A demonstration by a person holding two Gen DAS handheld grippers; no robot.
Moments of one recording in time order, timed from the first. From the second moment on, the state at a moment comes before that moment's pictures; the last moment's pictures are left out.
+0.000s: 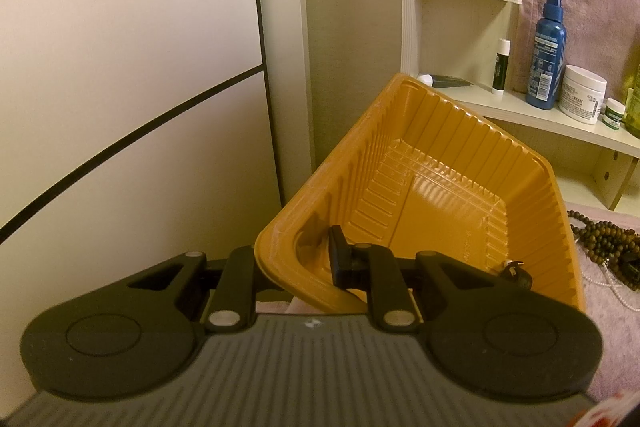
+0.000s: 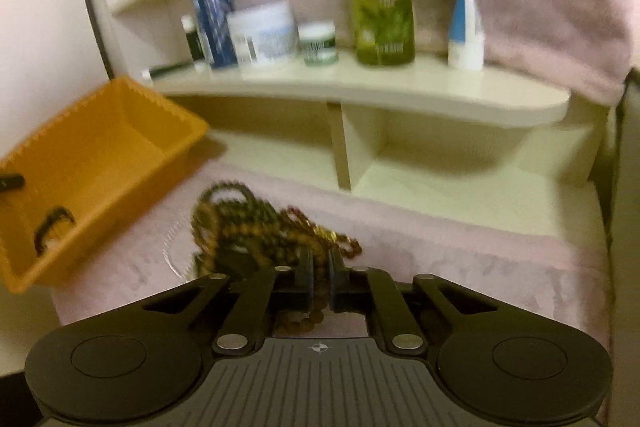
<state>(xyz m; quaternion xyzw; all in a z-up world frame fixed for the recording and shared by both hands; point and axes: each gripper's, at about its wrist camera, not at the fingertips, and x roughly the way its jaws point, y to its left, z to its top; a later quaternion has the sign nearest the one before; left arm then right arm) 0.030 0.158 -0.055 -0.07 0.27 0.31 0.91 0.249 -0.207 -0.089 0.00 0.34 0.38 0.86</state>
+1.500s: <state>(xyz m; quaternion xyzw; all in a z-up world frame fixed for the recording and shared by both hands) 0.027 0.160 -0.055 -0.07 0.27 0.30 0.91 0.192 -0.105 0.115 0.12 0.14 0.52 0.84</state>
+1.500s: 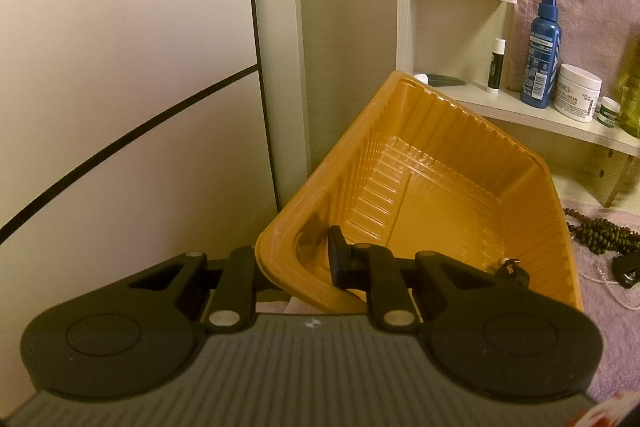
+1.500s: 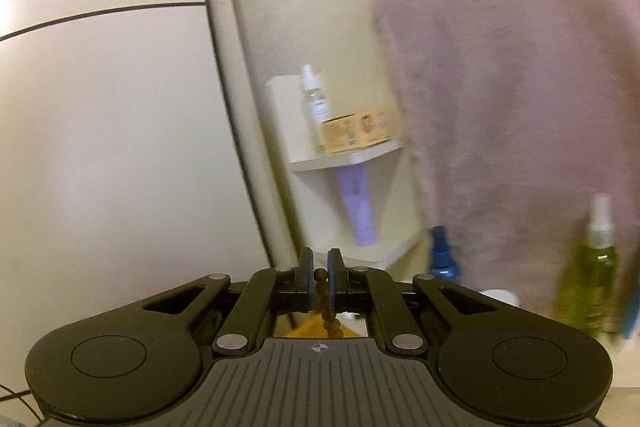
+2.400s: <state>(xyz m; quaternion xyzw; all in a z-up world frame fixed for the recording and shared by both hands) 0.028 0.161 -0.054 -0.07 0.28 0.30 0.91 0.177 -0.005 -0.032 0.06 0.33 0.51 0.79</state>
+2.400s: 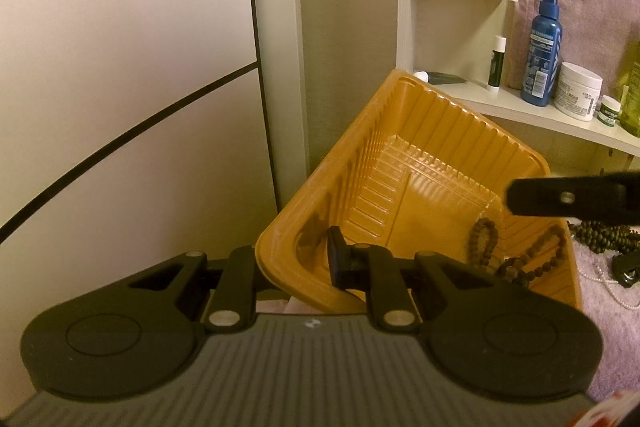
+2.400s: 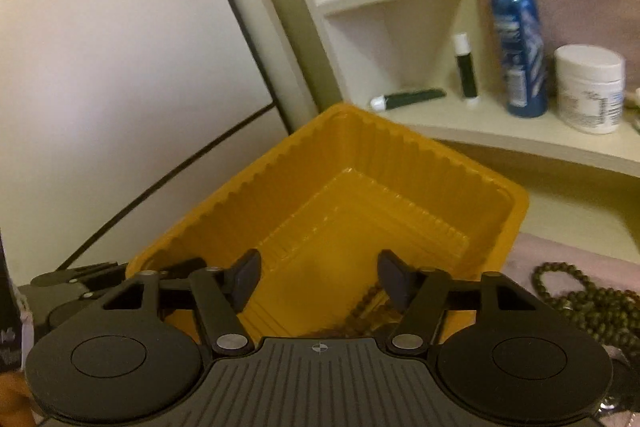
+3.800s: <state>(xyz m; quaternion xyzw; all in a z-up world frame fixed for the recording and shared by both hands) 0.032 0.161 -0.055 -0.07 0.28 0.30 0.91 0.249 -0.173 -0.069 0.02 0.38 0.35 0.86</state>
